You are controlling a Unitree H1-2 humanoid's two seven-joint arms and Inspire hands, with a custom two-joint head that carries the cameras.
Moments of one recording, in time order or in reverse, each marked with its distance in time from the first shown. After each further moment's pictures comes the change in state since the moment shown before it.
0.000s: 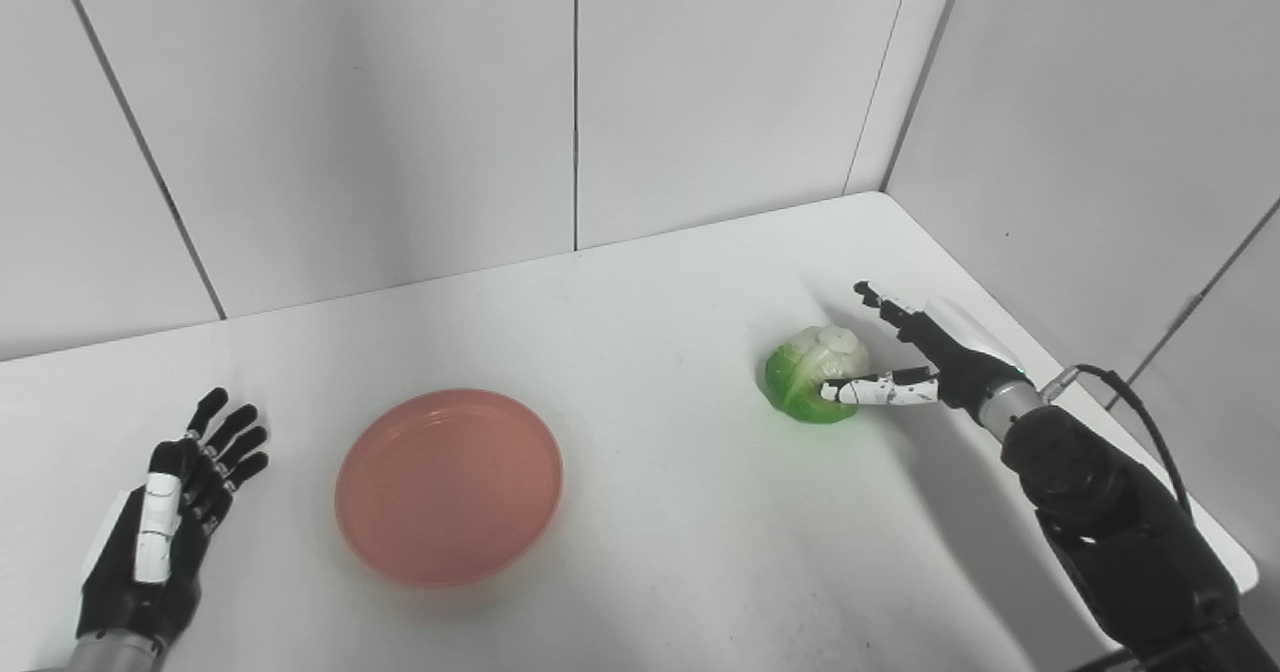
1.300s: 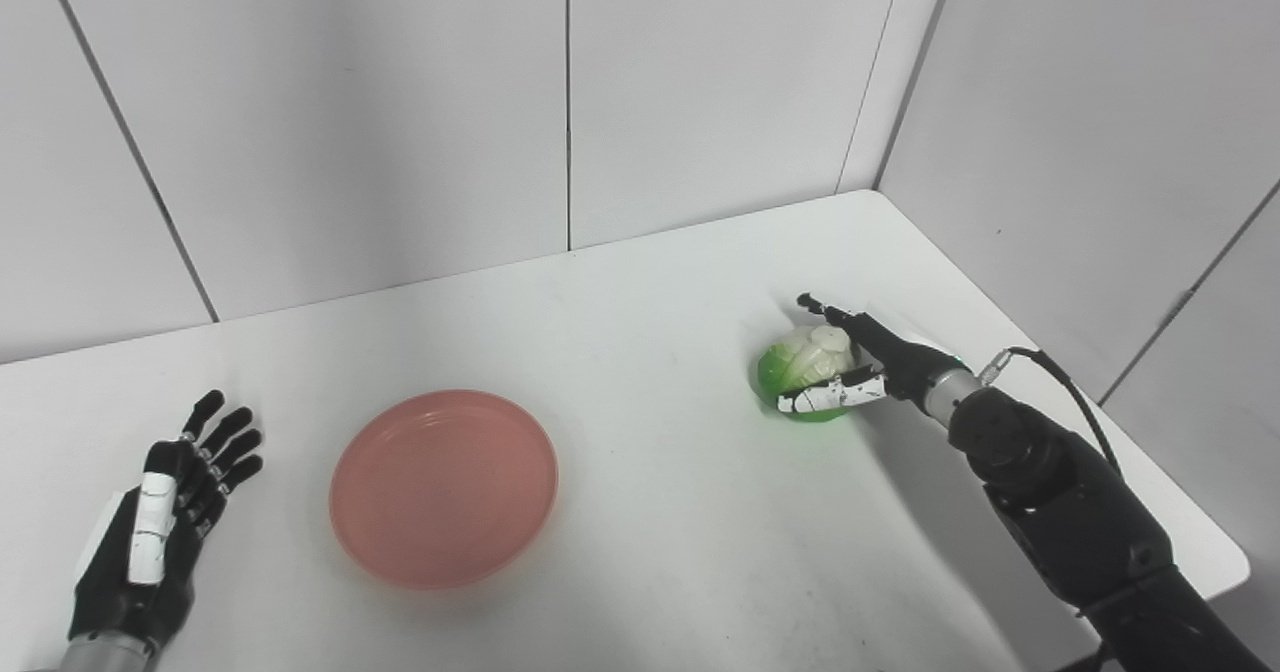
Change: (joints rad) left arm 0.003 0.013 -0.017 -0.033 0.000 0.041 0.014; right arm -0.109 -0.003 0.130 0.129 0.032 -0.029 0.012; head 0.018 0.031
